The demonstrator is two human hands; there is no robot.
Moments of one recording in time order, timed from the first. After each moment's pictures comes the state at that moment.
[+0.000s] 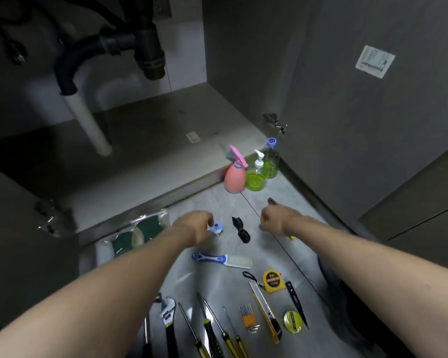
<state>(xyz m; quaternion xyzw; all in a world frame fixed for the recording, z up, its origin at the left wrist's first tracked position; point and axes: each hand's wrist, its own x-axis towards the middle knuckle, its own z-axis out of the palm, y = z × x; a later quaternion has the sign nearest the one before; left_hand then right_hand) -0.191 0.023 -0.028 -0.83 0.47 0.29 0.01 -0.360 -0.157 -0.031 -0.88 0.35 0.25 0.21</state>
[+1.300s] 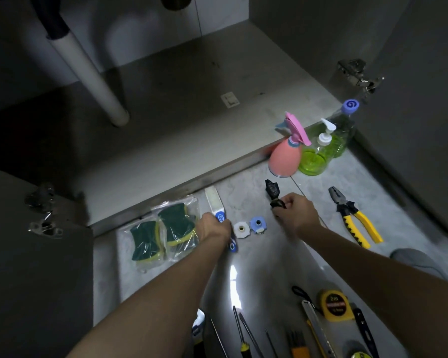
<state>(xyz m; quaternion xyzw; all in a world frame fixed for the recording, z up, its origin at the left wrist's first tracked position) -0.138 0.012 -0.177 -0.92 -0.01 0.31 -0.24 -0.263 -0.154 -0.195 -0.76 0.51 -0.02 0.40</state>
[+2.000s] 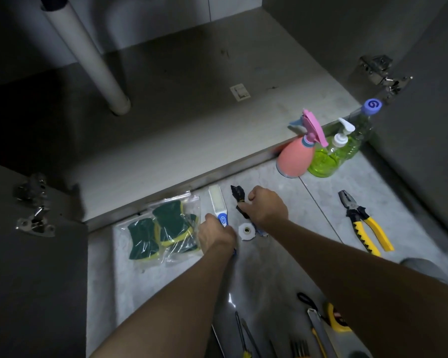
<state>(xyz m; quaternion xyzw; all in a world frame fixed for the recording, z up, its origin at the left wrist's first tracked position) -0.144 0.016 -0.193 -0.94 0.00 0.27 -0.20 -0.183 -0.111 -0.203 -0.85 0.41 0.04 0.33</state>
